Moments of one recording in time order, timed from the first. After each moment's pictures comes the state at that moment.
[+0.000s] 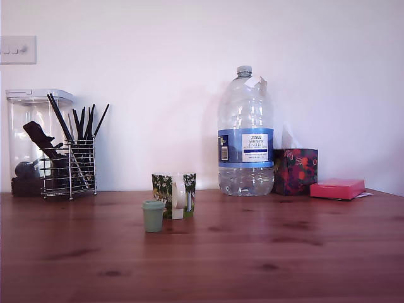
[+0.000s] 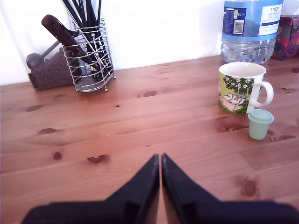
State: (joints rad) arm -0.03 0.00 0.01 -0.19 0.16 0.03
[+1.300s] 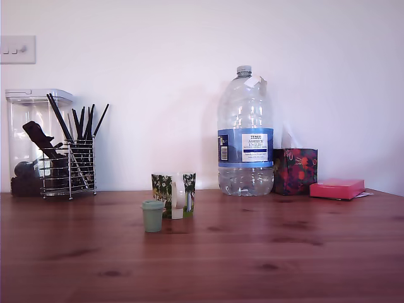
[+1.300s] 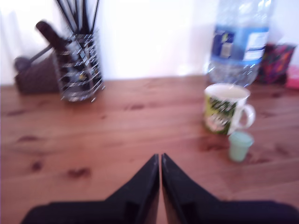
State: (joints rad) arm -0.03 0.00 0.01 -0.10 0.23 -0.08
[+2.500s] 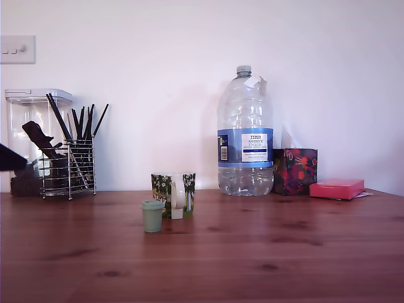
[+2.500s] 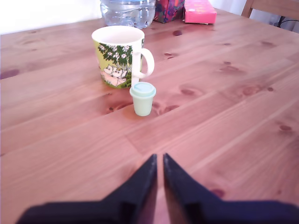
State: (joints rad) arm -0.31 0.92 0.05 0.55 0.33 0.00
